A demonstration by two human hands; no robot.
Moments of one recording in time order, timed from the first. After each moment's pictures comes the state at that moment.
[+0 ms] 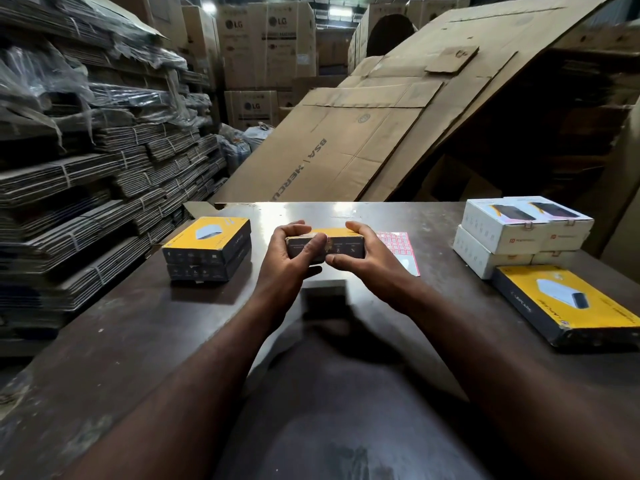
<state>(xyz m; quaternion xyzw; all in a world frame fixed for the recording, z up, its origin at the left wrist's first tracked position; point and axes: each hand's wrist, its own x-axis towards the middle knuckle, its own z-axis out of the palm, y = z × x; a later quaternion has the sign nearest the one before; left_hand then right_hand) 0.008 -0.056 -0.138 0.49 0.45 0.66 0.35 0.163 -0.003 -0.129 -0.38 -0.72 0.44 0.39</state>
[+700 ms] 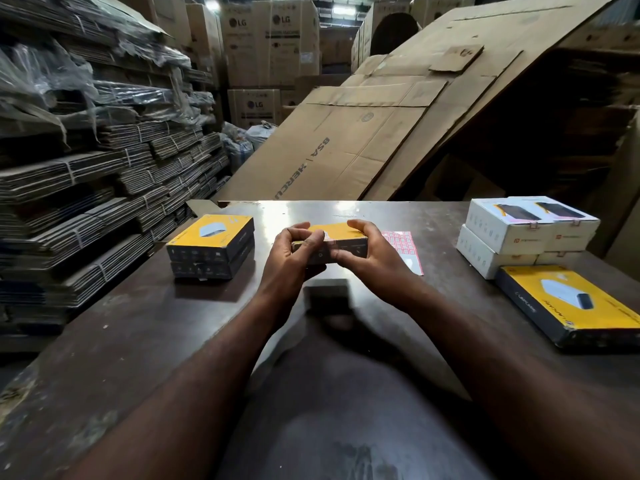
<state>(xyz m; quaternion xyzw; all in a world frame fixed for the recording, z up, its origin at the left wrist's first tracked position) 0.007 -0.049 -0.139 0.46 0.44 0.66 0.39 0.161 -0.004 -0.129 -0.38 -0.74 0.37 0.41</state>
